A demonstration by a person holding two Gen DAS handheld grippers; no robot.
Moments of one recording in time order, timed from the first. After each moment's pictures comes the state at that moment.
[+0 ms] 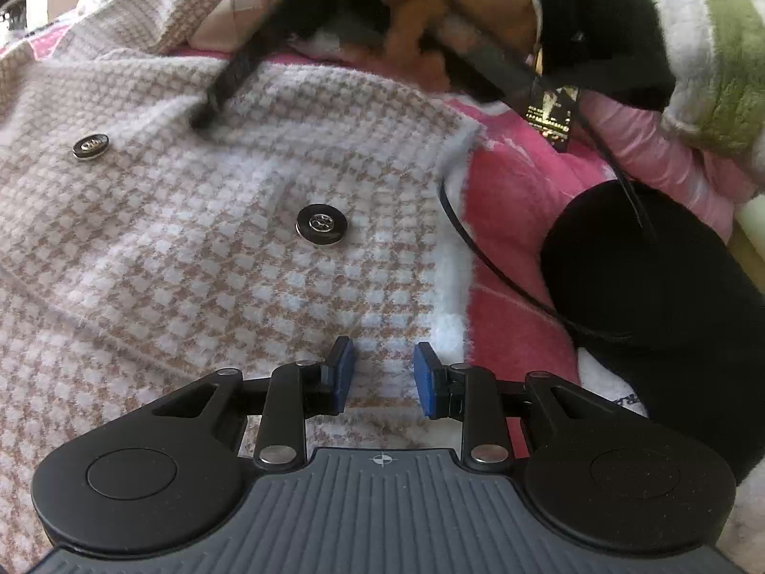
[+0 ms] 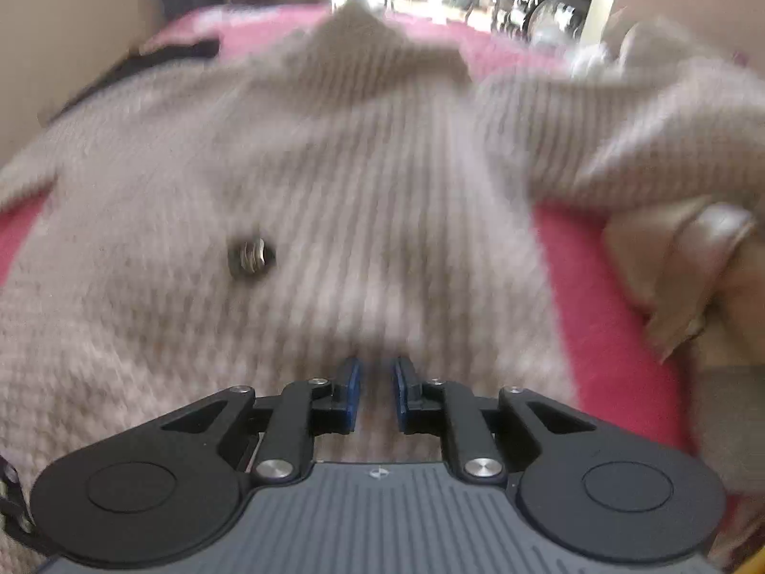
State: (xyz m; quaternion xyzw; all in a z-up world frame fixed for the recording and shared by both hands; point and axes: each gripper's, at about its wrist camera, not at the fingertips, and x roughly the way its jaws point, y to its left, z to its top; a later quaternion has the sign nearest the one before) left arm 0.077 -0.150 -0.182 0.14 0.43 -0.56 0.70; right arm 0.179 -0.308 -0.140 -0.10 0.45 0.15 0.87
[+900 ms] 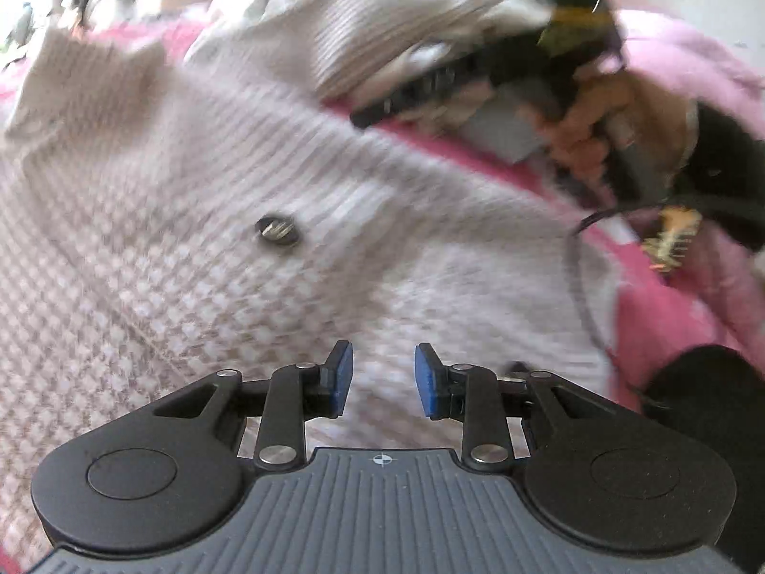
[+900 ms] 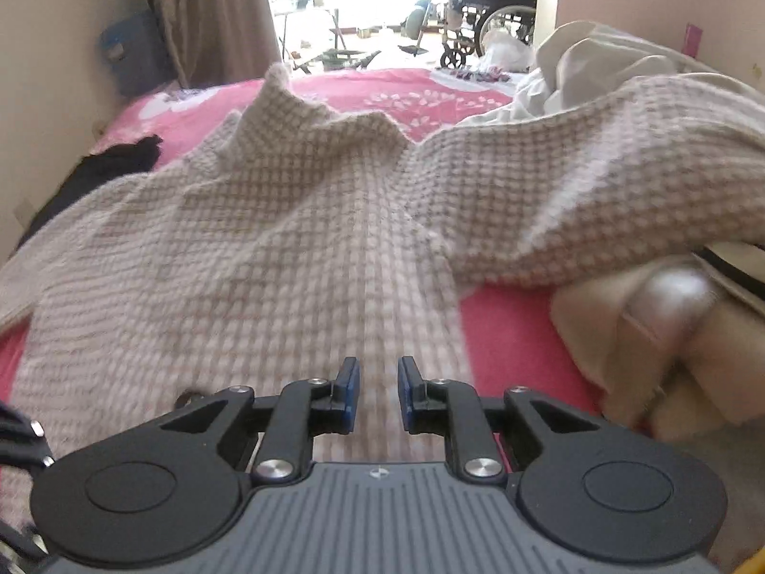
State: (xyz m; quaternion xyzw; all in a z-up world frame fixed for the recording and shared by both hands) left arm 0.185 -0.152 -0.173 0.06 0.45 -0.45 0.77; right arm 0.261 -0.338 -0.132 -0.02 0.45 0.11 0.89
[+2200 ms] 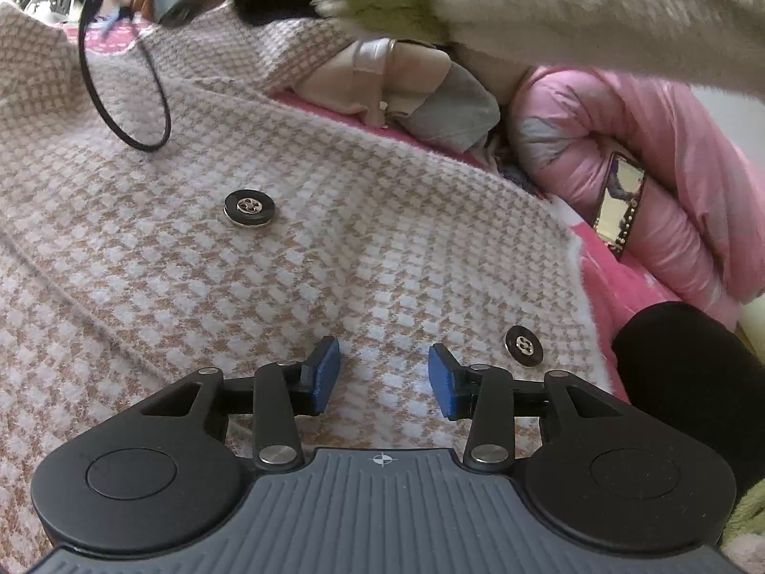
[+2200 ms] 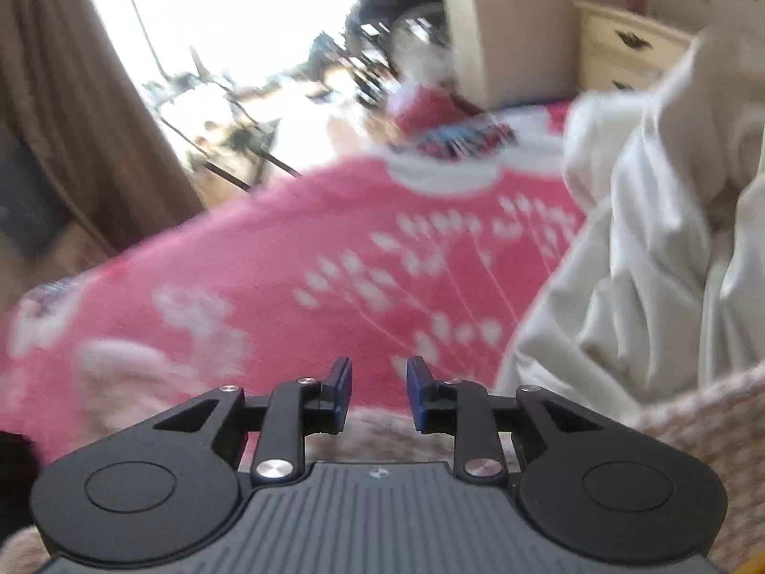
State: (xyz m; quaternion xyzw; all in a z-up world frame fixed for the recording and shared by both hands) left arm 0.189 -0.125 -0.200 0.03 0.41 -0.56 0.72; right arm 0.532 -0.289 -0.144 0.13 0.39 0.04 0.91
